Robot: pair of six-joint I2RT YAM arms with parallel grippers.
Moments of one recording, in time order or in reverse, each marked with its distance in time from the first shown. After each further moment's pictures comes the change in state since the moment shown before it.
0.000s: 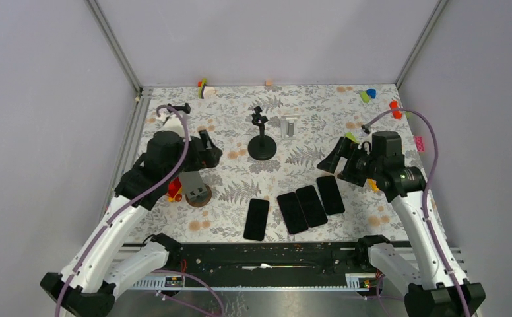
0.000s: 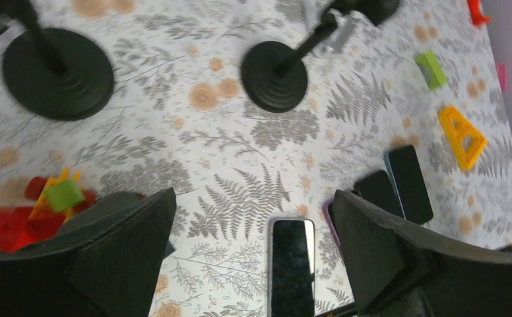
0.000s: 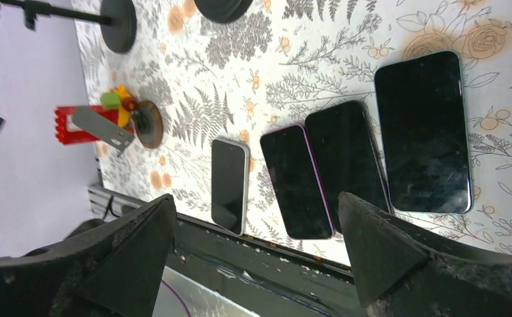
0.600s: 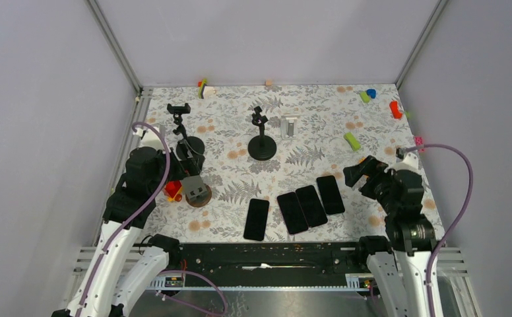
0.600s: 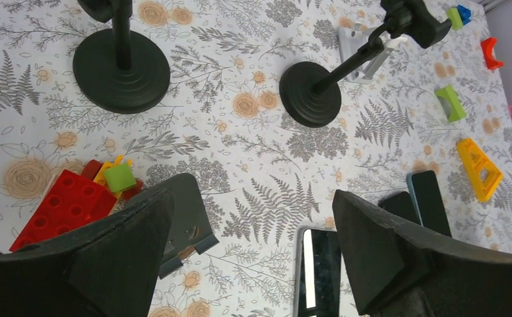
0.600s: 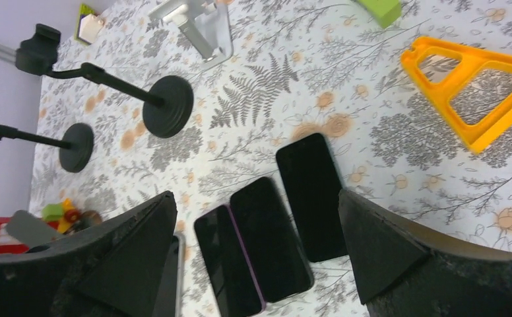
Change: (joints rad) left arm 0.266 -0.215 -0.151 0.007 0.104 0.028; right arm -0.137 -0.438 -0.172 0.063 0.266 -0.035
